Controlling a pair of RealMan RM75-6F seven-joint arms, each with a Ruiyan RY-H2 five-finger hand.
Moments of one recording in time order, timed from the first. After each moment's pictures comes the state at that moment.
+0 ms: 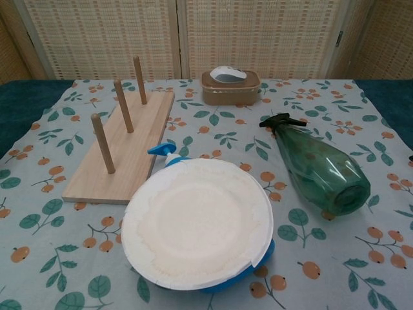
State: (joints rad) left arm -0.32 -1.46 -0.08 -0.98 1.45 1.31 -0.18; right arm 0.28 -1.49 0.21 -1.40 -1.21 1.27 -0.10
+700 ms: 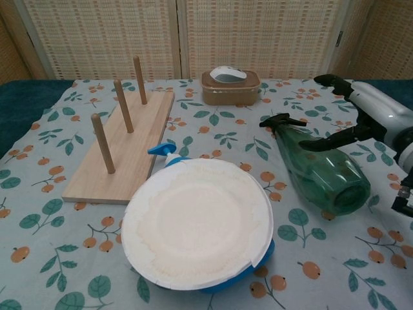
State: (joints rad) left arm -0.31 -1.45 -0.07 -0.96 1.46 1.32 -0.21; right arm 0.44 -1.73 0.27 -1.46 -1.18 1.23 -0.17
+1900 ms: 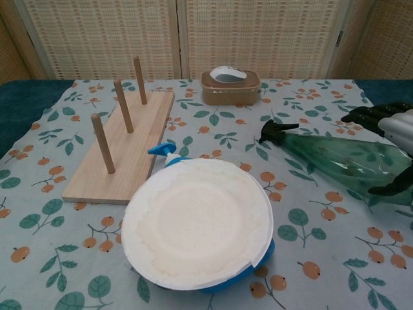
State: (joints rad) left arm -0.31 -1.45 -0.07 -0.98 1.47 1.31 -0.20; right arm 0.42 -1.49 0.06 -1.50 -1.22 1.22 -0.65
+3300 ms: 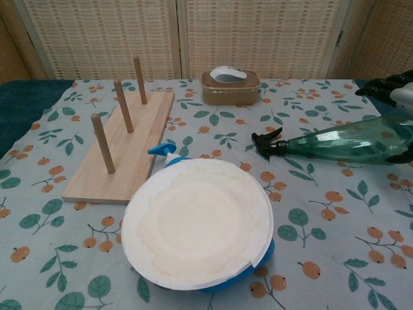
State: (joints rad) left arm -0.31 -1.44 -0.06 -0.99 1.47 1.31 -0.21; right arm 0.47 -1.41 0.14 -1.48 -1.19 1.16 -0.72
